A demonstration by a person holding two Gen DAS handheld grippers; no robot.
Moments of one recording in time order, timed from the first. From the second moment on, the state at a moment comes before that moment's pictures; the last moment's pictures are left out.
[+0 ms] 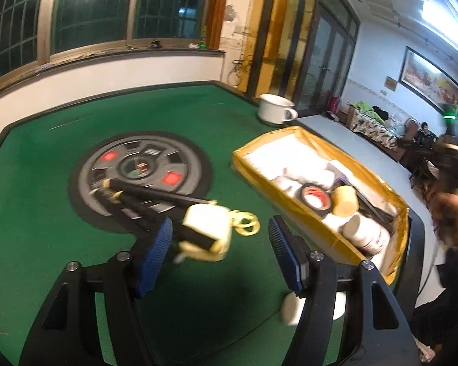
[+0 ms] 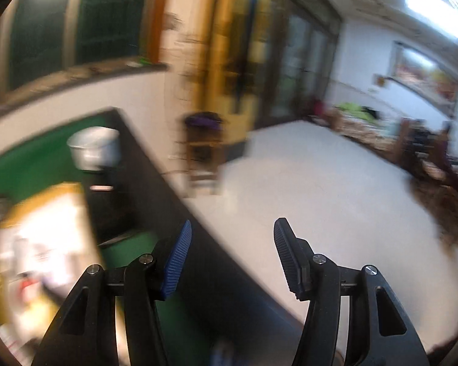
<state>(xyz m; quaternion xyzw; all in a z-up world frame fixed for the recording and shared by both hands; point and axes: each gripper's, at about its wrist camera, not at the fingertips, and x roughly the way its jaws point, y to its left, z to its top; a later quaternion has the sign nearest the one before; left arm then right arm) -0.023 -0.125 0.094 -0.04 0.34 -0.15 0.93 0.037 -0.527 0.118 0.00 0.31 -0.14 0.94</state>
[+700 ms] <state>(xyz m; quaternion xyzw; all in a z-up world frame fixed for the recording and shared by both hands) 0.002 -0.047 0.069 -0.11 0.39 -0.10 0.91 -0.053 -0.237 0.021 -0.23 0.48 0.36 0.77</state>
